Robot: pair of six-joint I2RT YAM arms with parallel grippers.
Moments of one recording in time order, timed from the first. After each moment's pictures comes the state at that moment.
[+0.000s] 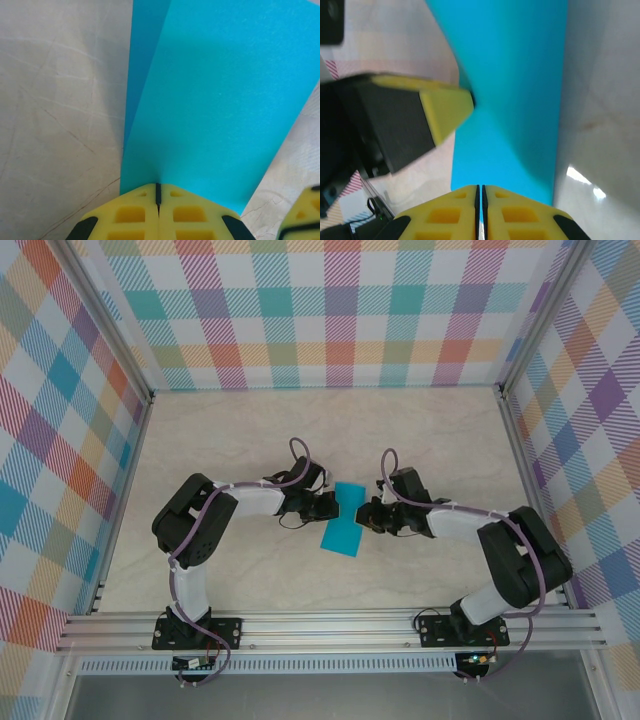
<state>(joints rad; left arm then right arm) -0.66 1.92 1.06 -0.12 0.40 -0.68 0.48 1.54 0.63 0.01 -0.58 0.82</state>
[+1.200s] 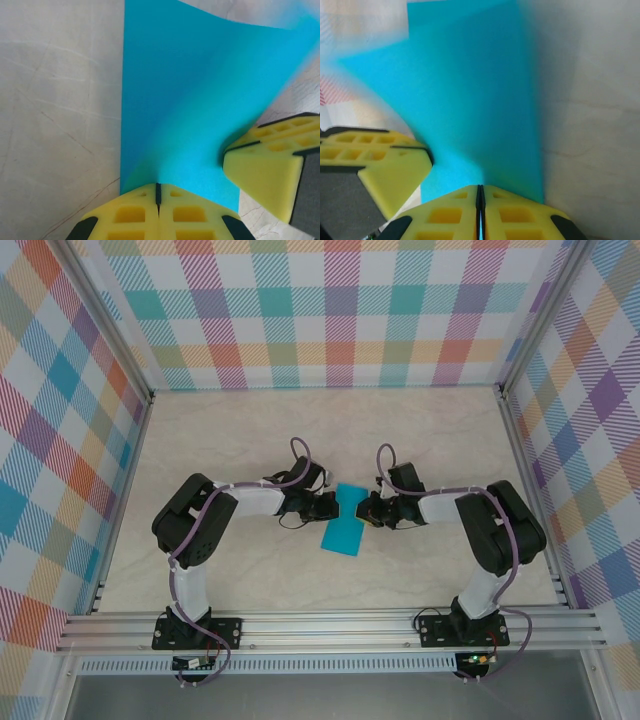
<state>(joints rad) -0.66 1.92 1.06 -0.12 0.40 -0.66 0.42 1.74 0.71 0.06 -0.61 0.78</state>
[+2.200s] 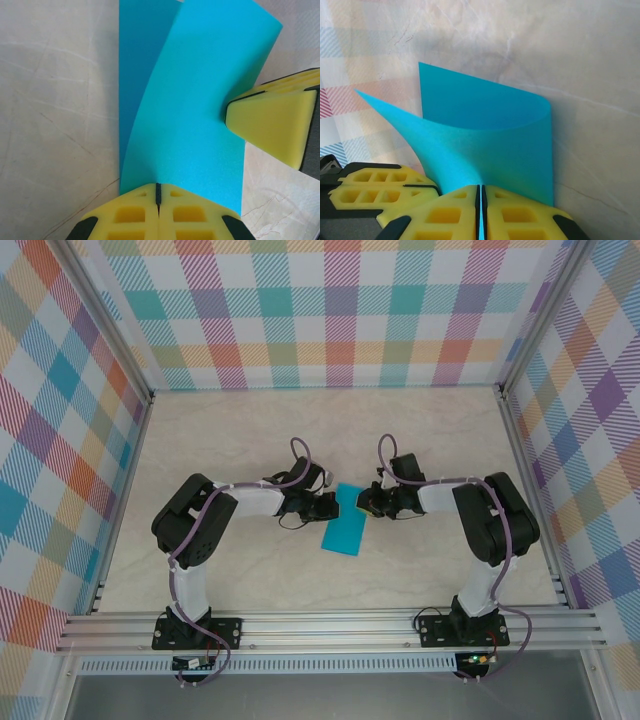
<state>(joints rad) -0.66 1.92 1.04 -0.11 0.40 -0.65 0.37 1.80 0.81 0.01 -0.63 0.74</state>
